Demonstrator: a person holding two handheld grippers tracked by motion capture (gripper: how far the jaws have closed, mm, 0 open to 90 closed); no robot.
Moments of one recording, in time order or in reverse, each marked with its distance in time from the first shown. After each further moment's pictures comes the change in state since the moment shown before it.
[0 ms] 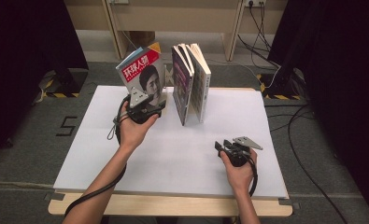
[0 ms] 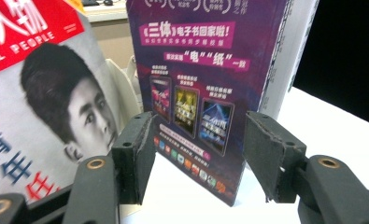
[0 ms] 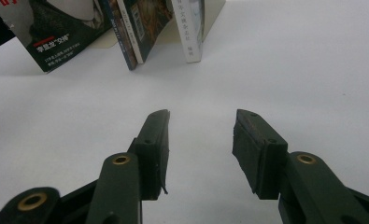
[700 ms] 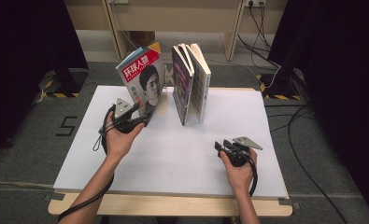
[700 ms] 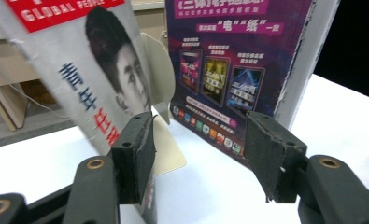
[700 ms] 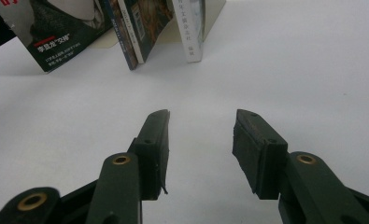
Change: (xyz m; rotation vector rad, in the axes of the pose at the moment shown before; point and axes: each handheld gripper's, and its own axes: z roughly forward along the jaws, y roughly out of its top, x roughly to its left) left arm 0.025 -0.030 -0.031 0.011 0.053 -0.016; right arm 0.000 0.000 0.000 0.001 0.002 0.000
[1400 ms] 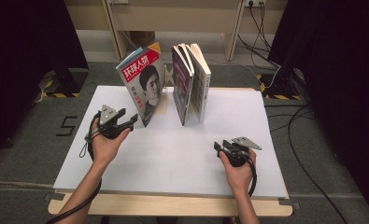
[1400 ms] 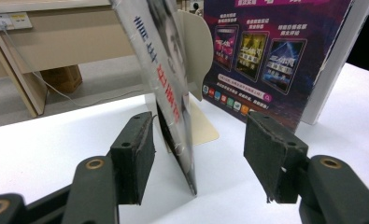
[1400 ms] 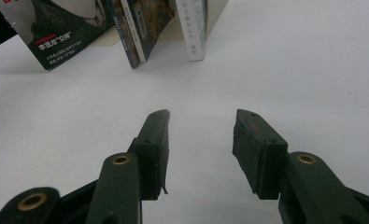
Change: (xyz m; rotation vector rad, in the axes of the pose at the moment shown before) left arm 0.033 -0.027 -0.021 0.019 0.048 -0.012; right arm 0.002 -0.001 0.001 0.005 0.002 -0.005
